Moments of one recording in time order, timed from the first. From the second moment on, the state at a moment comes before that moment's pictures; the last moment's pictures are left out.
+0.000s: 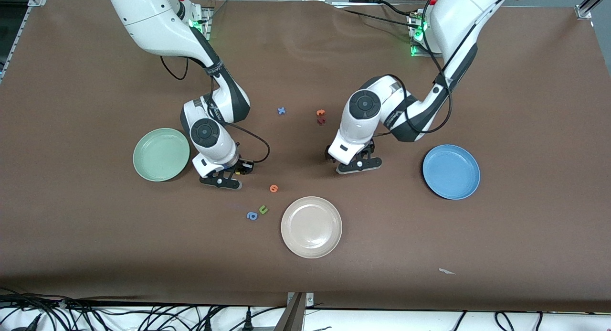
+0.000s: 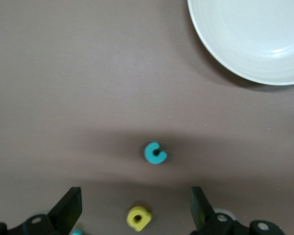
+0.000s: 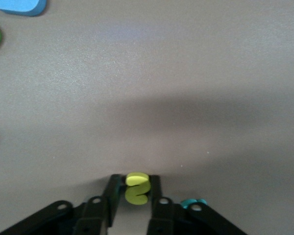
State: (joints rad) left arm -0.20 0.66 -0.47 -1.71 0.35 2.31 -1.01; right arm 0.47 0.66 0.00 -1.80 0.00 2.46 0.62
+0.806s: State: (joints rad) left arm -0.24 0.79 -0.44 -1.67 0.48 2.40 -1.04; right arm 0.45 0.51 -0.25 -1.80 0.00 2.16 0.20
